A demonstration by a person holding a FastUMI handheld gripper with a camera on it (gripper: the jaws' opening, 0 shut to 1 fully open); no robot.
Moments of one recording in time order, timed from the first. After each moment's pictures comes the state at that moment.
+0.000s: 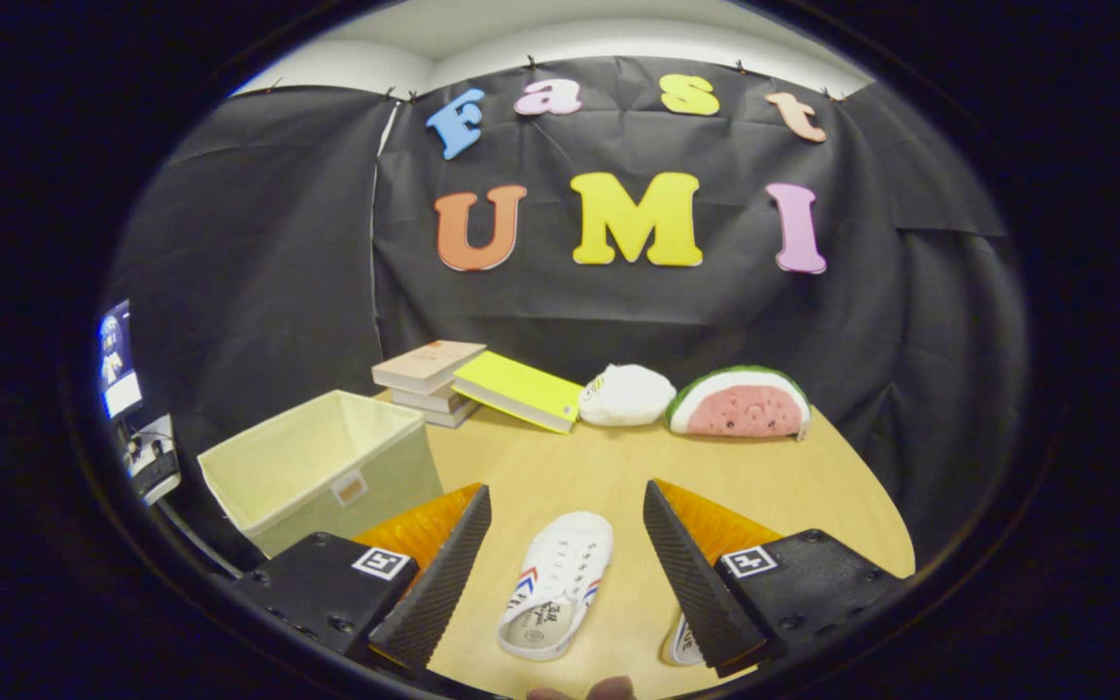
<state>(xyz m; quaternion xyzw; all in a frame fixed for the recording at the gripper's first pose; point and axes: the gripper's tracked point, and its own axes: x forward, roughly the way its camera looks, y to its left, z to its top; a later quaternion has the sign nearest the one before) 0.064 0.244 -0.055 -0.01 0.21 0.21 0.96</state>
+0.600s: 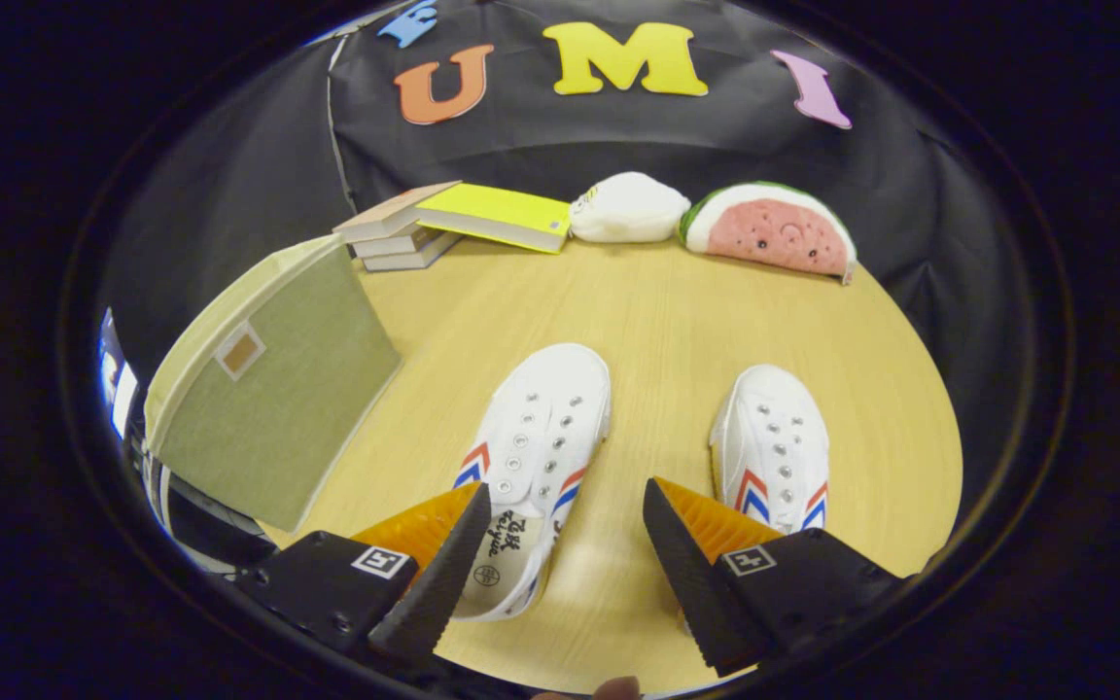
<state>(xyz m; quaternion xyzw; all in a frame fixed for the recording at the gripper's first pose) 0.080 0.241 -0.191 -0.02 0.45 0.22 0.87</state>
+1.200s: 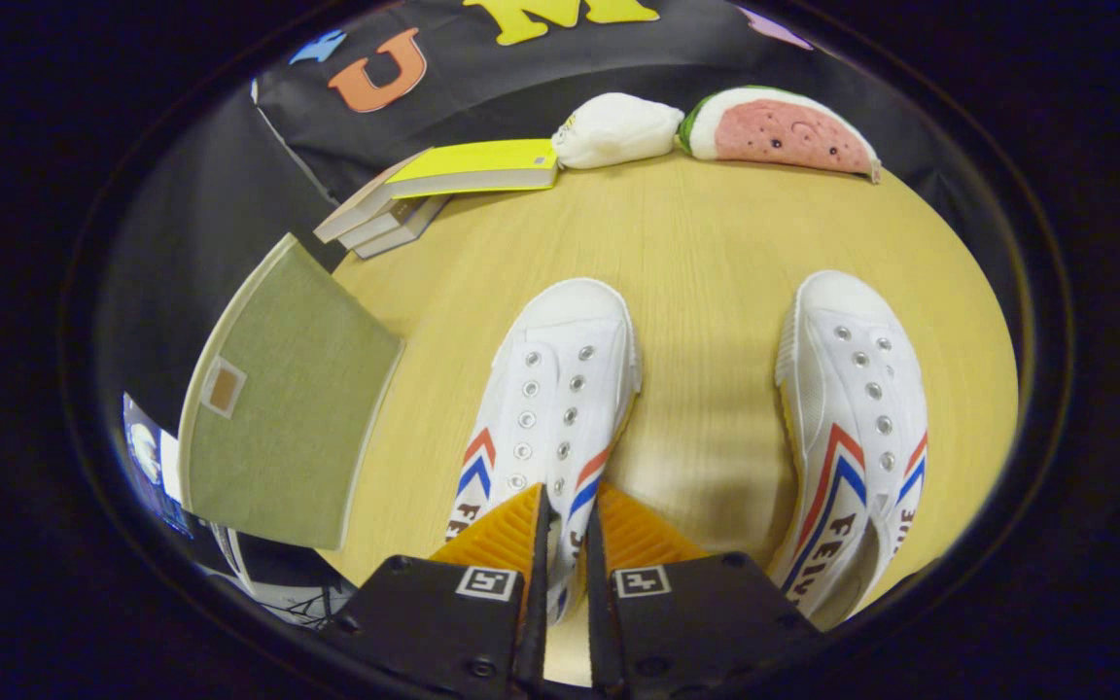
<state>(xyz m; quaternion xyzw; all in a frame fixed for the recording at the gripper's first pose) 0.078 0.259 -0.211 0.07 0.53 0.24 0.81</state>
